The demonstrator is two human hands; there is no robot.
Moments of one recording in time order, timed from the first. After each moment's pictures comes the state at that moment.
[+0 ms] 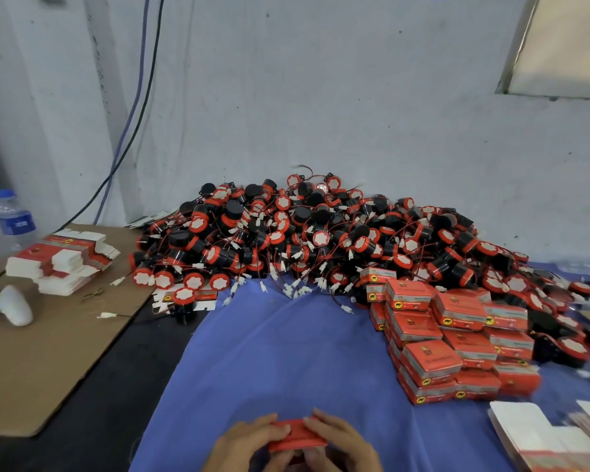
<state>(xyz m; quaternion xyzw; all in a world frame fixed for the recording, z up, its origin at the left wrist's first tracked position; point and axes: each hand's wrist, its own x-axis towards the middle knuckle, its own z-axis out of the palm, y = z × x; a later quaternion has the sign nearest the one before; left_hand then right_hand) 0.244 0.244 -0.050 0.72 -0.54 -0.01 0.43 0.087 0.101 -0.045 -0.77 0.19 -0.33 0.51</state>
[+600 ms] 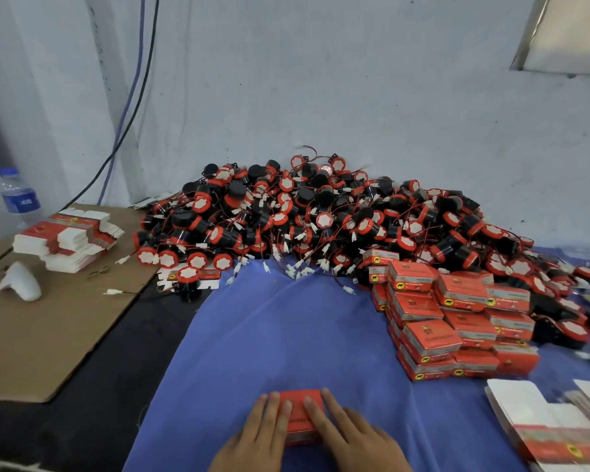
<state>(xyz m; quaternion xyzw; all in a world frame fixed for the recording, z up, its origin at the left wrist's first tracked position) 0.210 0.239 -0.043 0.79 -0.55 0.27 0.06 0.078 0.095 -0.041 -0.97 0.12 -0.20 0.05</state>
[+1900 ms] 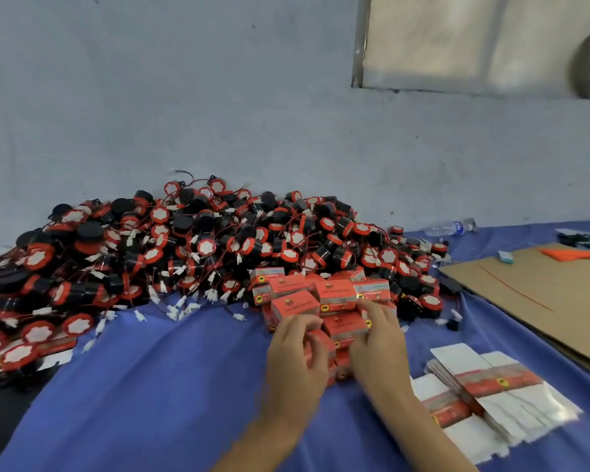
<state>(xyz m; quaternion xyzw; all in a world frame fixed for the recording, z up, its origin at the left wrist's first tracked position) 0.110 0.000 0.048 0.62 -0.52 0.05 0.59 0.002 -0.086 0.054 -0.74 0.45 -0.46 0.20</state>
